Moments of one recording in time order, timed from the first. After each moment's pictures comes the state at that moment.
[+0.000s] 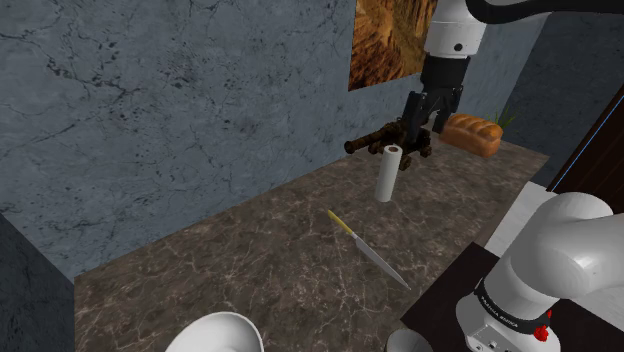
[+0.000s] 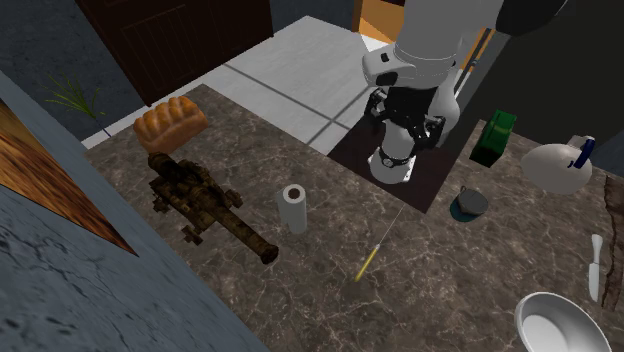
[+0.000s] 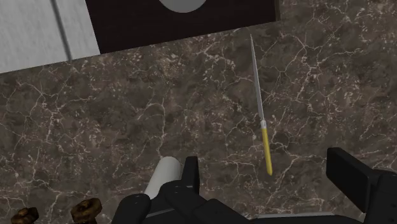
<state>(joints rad) -0.02 -0.83 0.07 -2.36 0.09 1.51 0.14</state>
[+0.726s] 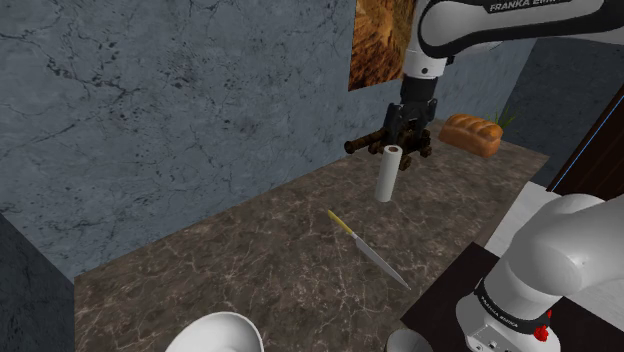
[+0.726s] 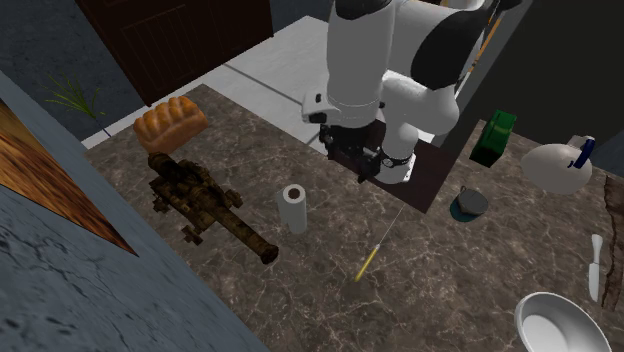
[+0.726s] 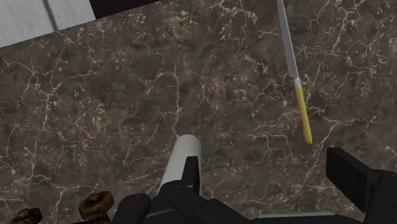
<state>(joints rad) -0.09 -0.60 -0.01 -2.37 0.04 1.74 0.08</state>
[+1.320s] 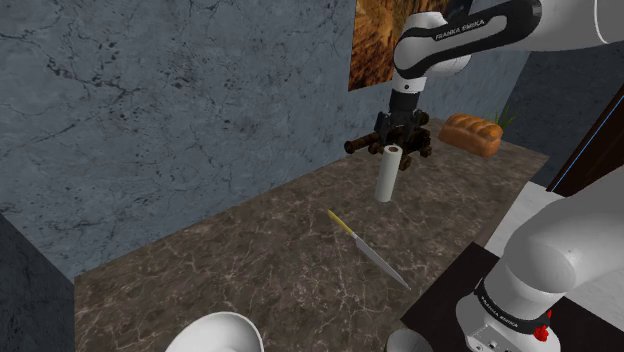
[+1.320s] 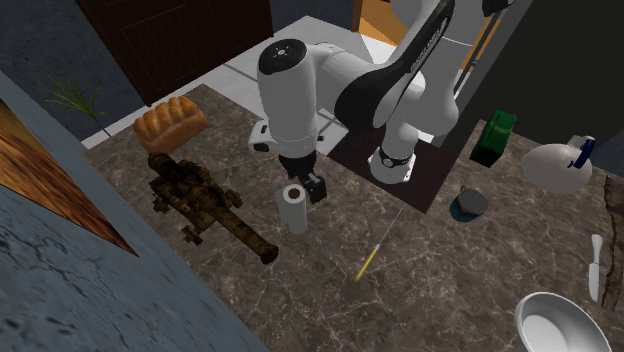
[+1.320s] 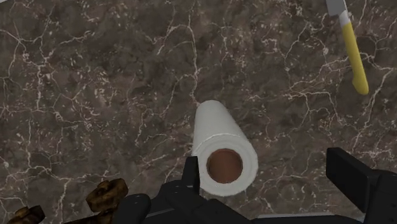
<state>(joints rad) -0.15 -0.31 -0.10 -2.30 0.02 1.95 0.03</state>
